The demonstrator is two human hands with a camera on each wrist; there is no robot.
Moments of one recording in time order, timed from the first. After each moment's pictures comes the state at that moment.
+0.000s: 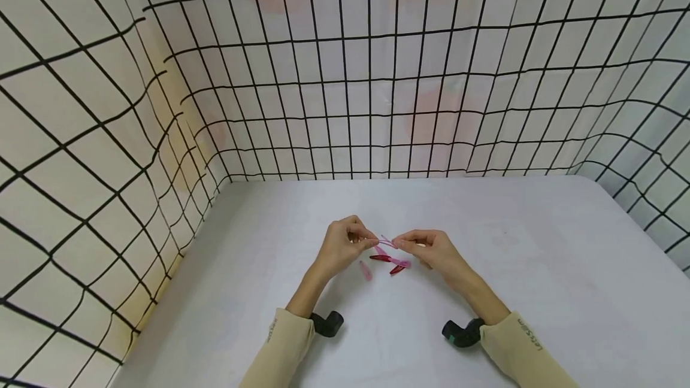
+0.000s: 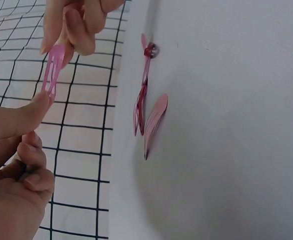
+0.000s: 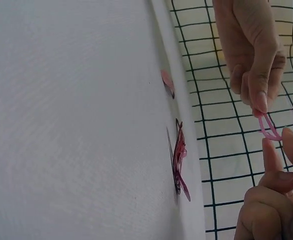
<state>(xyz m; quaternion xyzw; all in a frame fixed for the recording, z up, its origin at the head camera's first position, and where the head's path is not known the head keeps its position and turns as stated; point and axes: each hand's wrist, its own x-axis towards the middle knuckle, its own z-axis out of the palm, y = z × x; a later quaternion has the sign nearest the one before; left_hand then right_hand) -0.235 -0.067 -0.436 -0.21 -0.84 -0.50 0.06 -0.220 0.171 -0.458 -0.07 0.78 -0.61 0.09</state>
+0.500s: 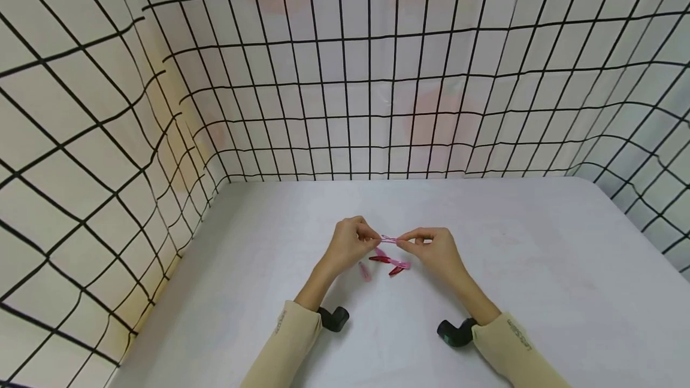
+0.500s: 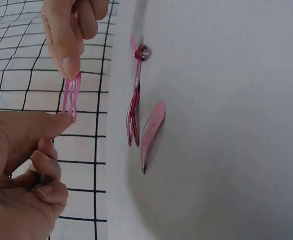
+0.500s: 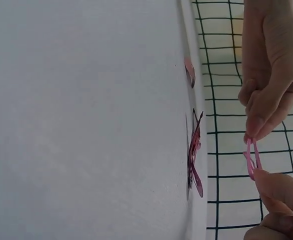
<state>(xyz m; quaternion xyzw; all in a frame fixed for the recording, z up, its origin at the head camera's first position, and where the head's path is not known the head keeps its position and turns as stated) -0.245 -0.056 -0.438 -0.22 -0.86 -0.45 0.03 -0.222 0.161 -0.458 -0.04 0.85 -0.53 -0.05</state>
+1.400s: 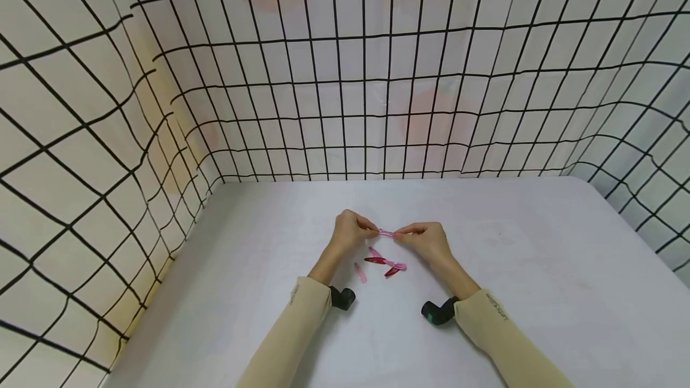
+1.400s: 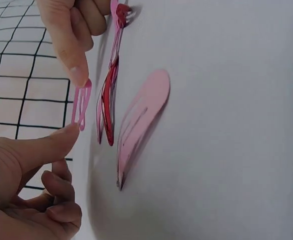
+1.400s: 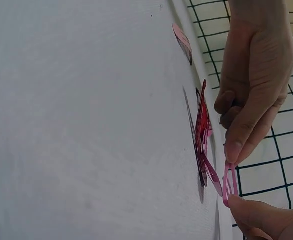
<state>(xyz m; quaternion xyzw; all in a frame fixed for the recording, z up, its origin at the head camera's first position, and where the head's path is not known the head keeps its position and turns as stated) -0.285 -0.035 -0.453 -0.10 -0.88 -0.47 -0.03 -0.257 0.161 -0.476 0.07 0.84 -0.54 0.00</state>
